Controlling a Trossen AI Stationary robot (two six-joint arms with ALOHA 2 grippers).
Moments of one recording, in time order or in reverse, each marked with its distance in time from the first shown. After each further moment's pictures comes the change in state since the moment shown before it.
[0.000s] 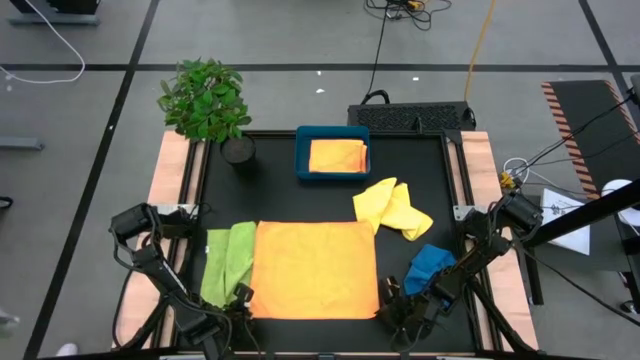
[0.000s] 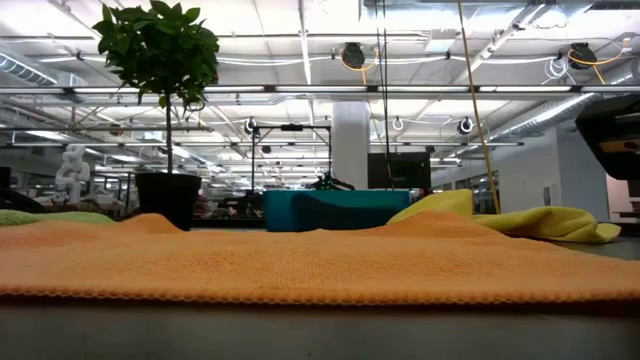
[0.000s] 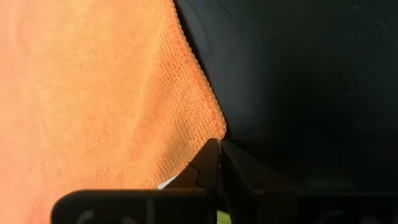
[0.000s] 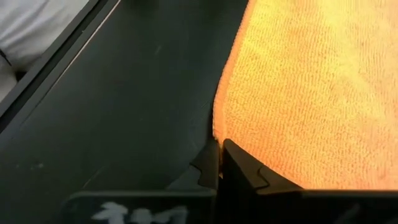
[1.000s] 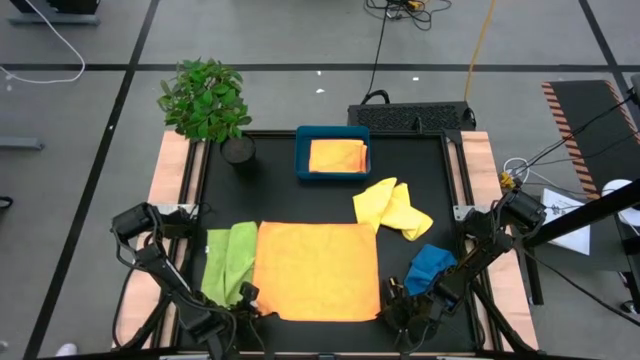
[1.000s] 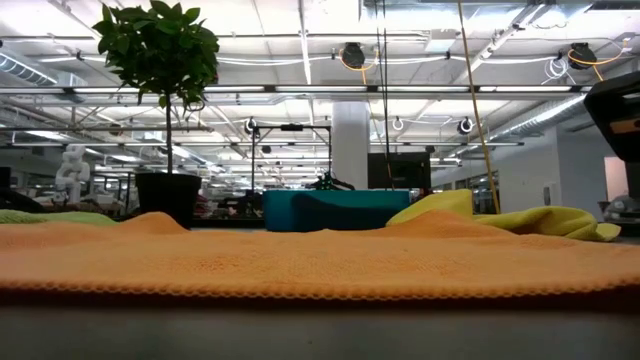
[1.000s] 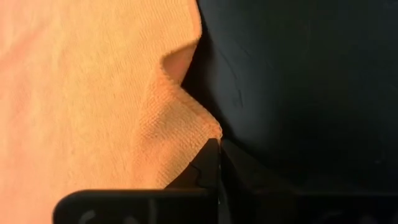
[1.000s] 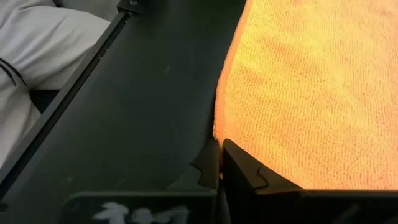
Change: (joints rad) left arm 0.020 0.001 0.000 0.082 -0.083 0.001; right arm 0.022 -0.046 0.001 0.021 0.024 0.034
